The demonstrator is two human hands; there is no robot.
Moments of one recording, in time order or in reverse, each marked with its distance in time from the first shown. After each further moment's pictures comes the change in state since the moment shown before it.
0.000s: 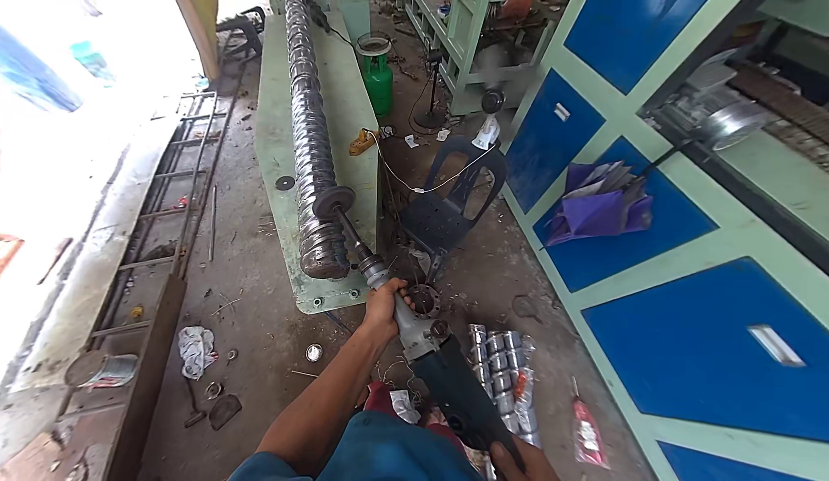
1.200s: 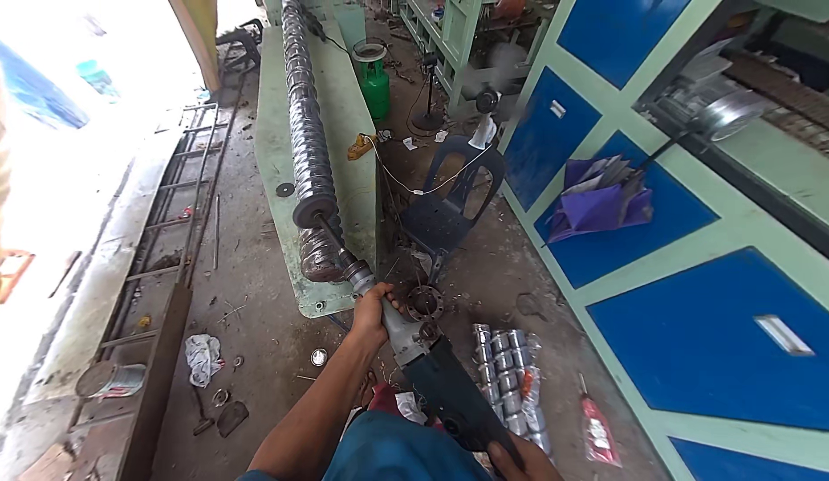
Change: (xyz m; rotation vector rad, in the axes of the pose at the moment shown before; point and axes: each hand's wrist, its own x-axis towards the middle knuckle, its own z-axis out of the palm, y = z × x) left_hand -0.013 0.011 -0.016 -0.011 0.030 0.035; right_hand 0.002 -0.002 0.000 0.000 -0.072 -0.048
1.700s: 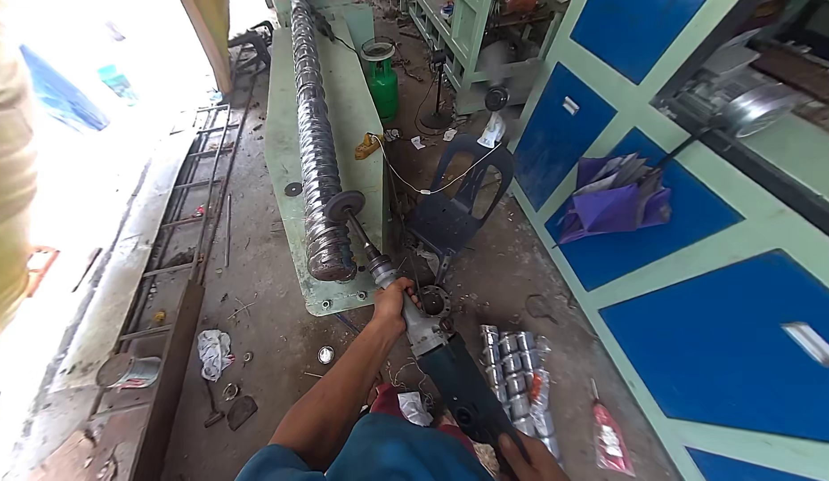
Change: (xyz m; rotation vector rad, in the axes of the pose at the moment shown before) left_hand 0.017 -0.015 0.026 0.083 0.054 -0.018; right_hand 0.009 0.012 -0.005 0.117 0.012 0.054
